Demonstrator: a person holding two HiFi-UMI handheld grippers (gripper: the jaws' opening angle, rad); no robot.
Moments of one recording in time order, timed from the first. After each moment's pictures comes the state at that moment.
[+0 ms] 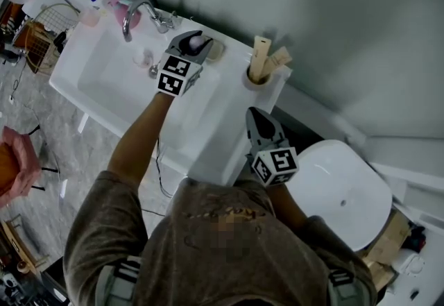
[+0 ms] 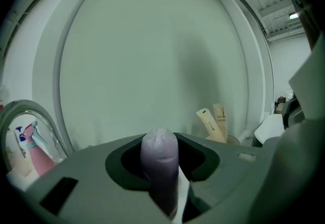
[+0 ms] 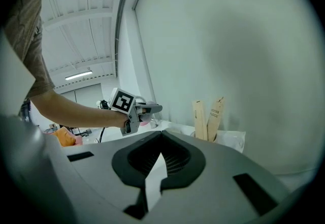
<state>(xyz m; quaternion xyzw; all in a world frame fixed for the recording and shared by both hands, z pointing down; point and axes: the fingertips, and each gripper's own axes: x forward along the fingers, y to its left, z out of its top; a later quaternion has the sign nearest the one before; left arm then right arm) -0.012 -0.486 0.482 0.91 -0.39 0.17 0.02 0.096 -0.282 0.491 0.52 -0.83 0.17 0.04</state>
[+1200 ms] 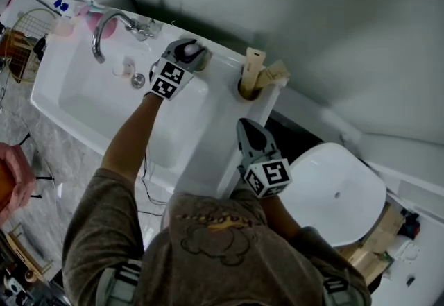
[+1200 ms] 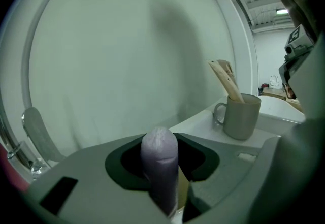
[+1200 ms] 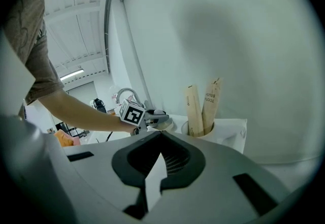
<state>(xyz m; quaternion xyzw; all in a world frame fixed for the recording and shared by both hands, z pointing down) 0.014 -0.546 0.603 0.92 -0.30 0.24 0.00 0.100 -0.322 0.537 0.53 -0.82 0.23 0.06</state>
